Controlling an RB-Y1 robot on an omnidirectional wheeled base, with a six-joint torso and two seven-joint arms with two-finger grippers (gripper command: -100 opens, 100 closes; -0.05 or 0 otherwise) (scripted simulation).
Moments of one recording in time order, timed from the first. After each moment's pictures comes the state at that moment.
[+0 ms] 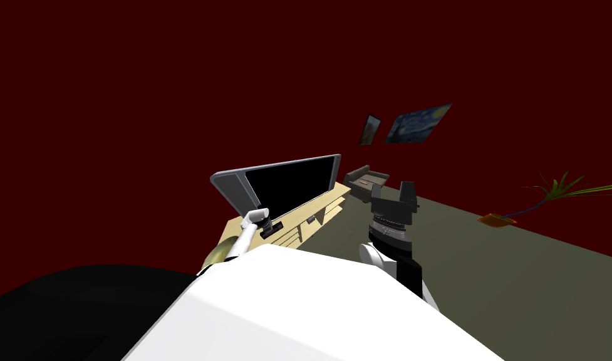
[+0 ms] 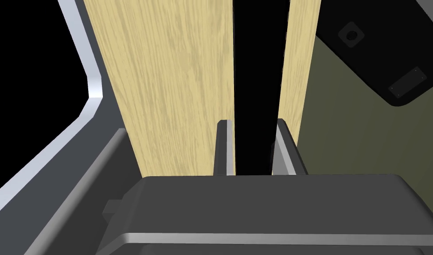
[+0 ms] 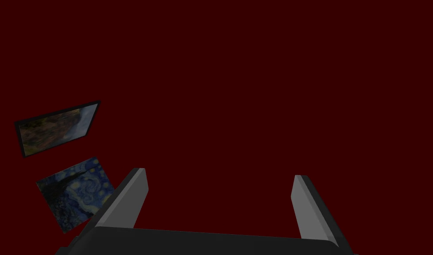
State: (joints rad) left arm -0.10 0.31 0.31 -1.41 0.32 1.54 0.40; right arm 0.45 -0.01 0.04 -2.33 -0.07 -0.62 0.05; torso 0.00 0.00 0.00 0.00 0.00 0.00
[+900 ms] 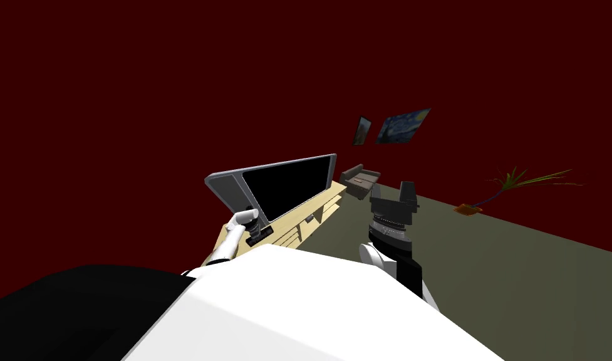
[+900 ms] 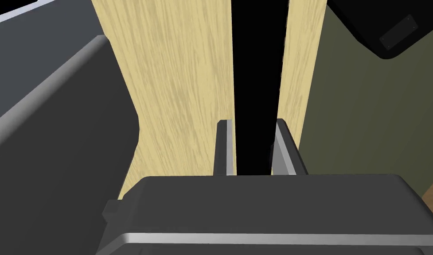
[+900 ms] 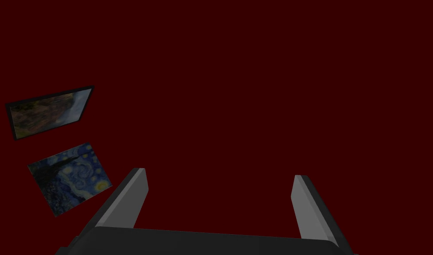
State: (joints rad) left arm -0.05 0.45 0.37 -1.36 0.37 1.63 0.33; right arm 0.45 -0.01 0.04 -2.33 -0.07 -0.62 0.05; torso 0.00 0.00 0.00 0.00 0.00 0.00
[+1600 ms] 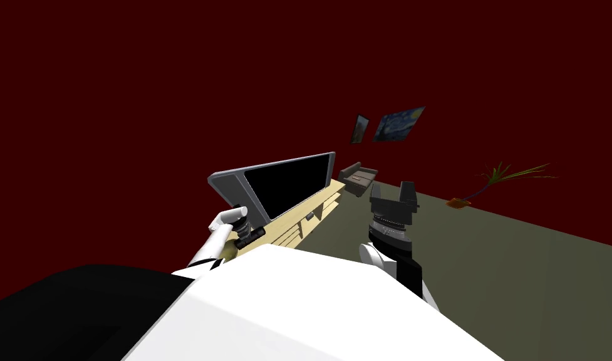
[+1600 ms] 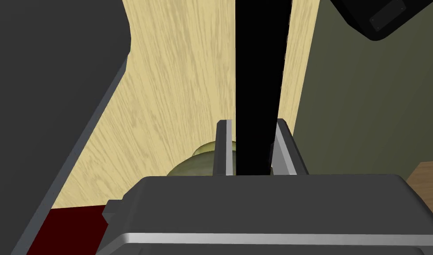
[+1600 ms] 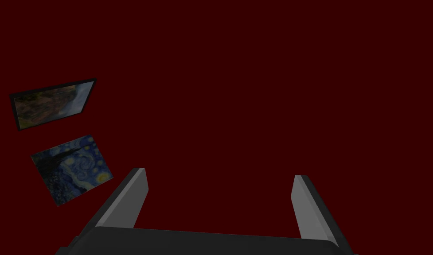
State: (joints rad) left arm -0.03 0.57 0.47 -1.35 0.46 1.72 0.28; right arm 0.45 -0.01 0.04 -2.33 -0.07 -0.62 0.05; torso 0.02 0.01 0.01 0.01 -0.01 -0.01
